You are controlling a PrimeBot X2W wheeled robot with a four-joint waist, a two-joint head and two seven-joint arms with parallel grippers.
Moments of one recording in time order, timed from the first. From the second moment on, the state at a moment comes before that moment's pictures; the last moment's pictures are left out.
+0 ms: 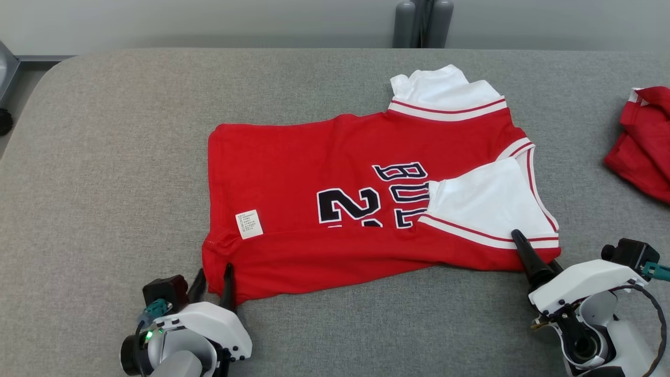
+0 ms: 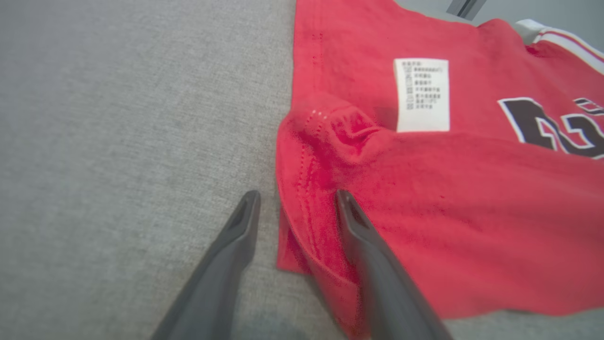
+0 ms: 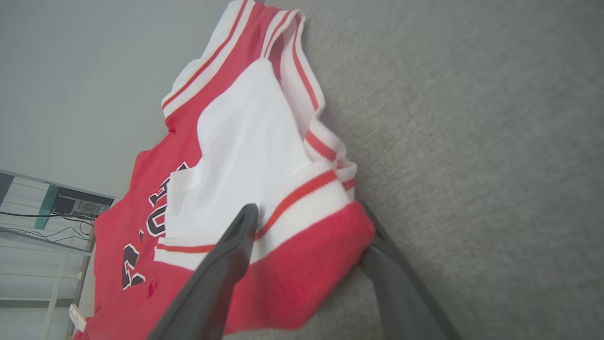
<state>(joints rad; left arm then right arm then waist) -0.33 0.13 -0.52 0.73 -0.76 0.18 -0.27 -0.31 -0.06 0.00 0.58 0.82 0.13 0.14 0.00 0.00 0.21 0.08</state>
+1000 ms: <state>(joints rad) -0.28 0.18 -0.49 0.57 -0.56 0.15 -0.26 -0.32 -0.05 -0.04 0.55 0.83 0.13 0.14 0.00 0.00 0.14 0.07</state>
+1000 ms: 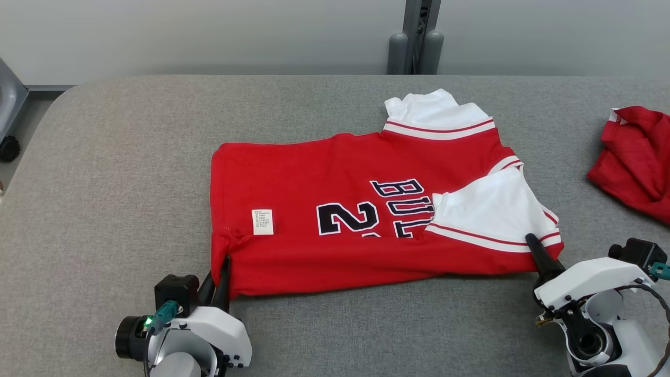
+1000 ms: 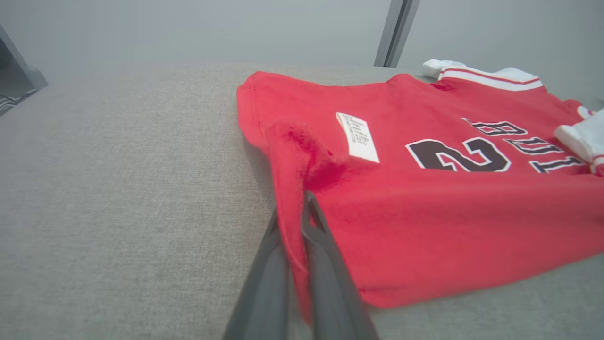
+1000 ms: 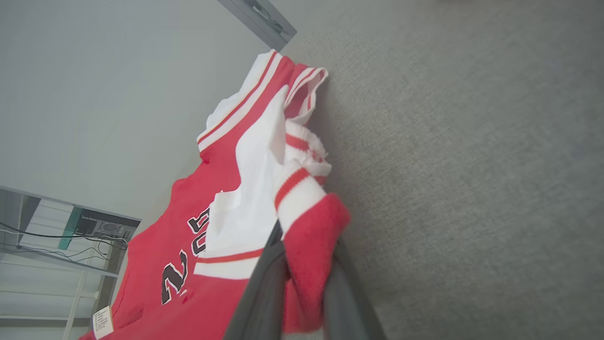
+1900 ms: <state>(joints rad) -0.22 0.28 -0.62 0.51 -0.48 0.08 -0.14 -0.16 -0.04 -0.19 0.43 0.73 0.13 0.42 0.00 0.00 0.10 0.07</state>
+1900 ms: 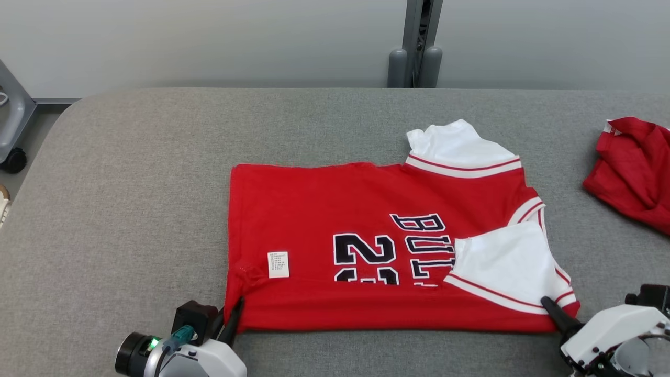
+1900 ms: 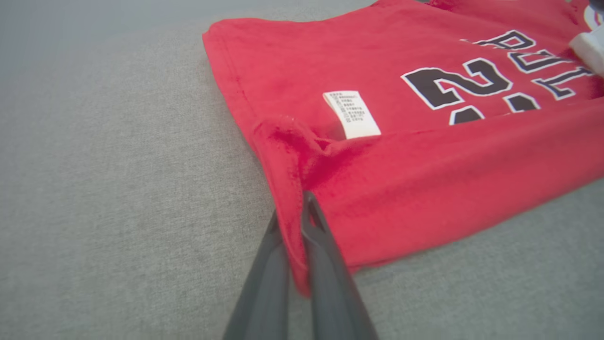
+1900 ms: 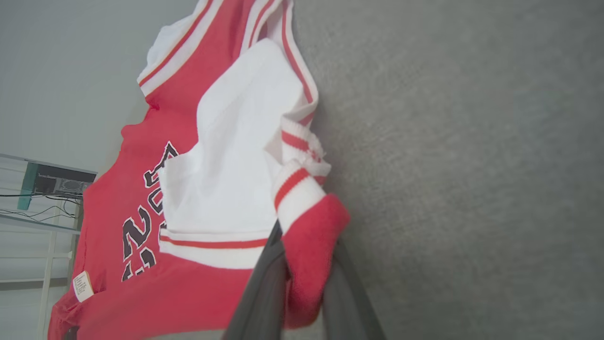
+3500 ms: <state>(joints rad) -0.09 0.43 -0.50 0.10 -0.50 0.33 -0.08 -0.10 -0.05 -0.23 -0.02 0.49 0.13 0.41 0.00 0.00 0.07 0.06</state>
